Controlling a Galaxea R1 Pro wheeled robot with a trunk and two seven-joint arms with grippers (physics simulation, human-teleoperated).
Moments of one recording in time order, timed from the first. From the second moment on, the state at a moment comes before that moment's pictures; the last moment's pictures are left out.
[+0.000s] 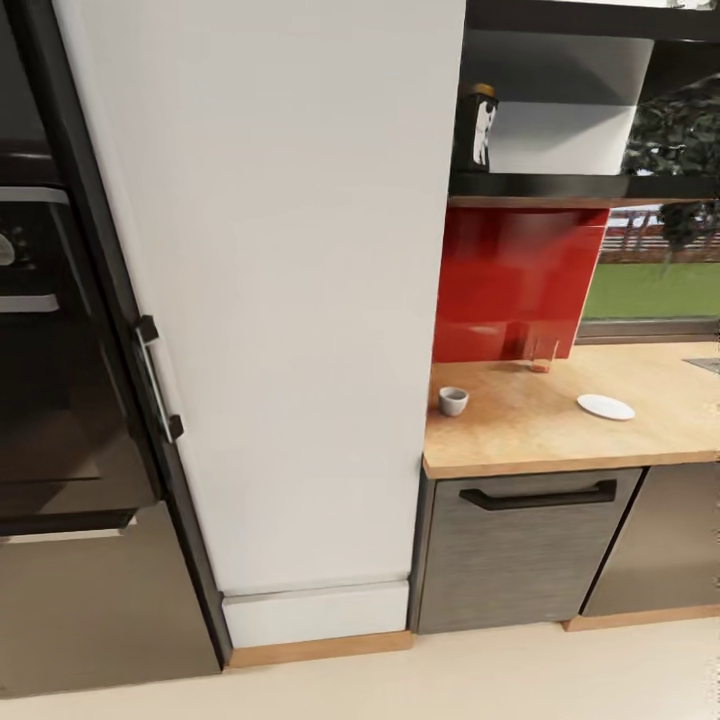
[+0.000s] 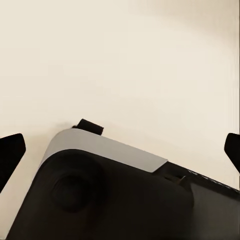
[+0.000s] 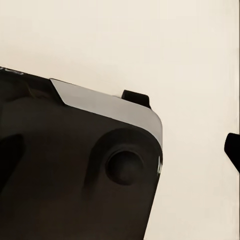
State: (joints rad) left arm -0.01 -0.05 0.03 -0.09 0.38 -0.39 -0.02; right arm -0.05 0.01 0.15 -0.12 0.09 -0.07 -0.02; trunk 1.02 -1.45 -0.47
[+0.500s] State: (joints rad) left arm -0.01 -0.05 0.03 -0.09 0.38 -0.39 -0.02; right arm -0.05 0.01 0.14 -0.12 0.08 -0.07 -0.01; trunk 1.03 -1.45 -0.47
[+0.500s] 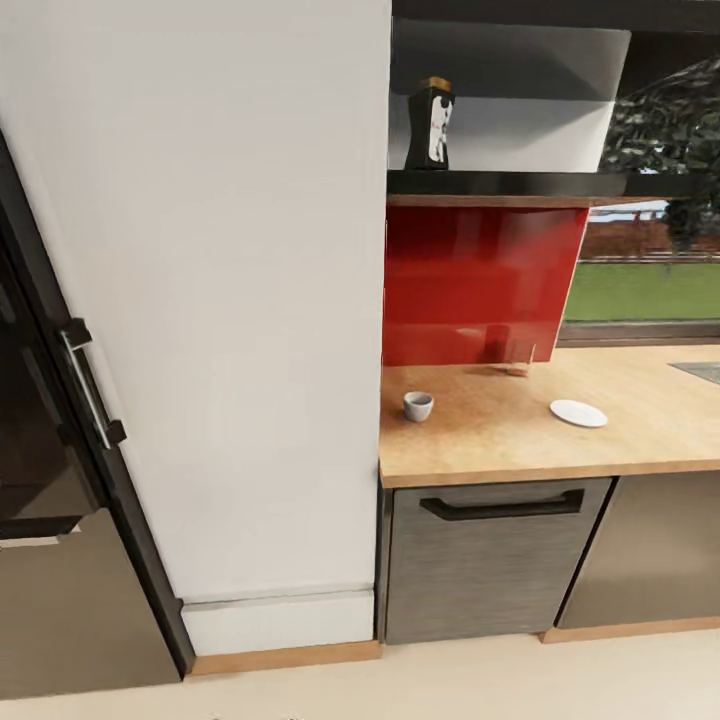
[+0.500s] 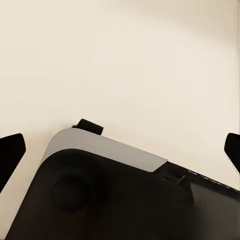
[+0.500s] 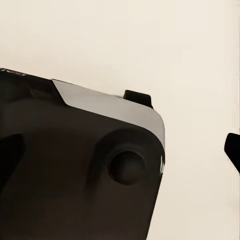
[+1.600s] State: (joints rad) left arm -0.01 -0.05 0.03 -0.09 0.37 -0.39 -0.02; right arm -0.05 0.01 0.15 -0.12 0.08 -0.07 -0.01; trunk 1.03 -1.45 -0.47
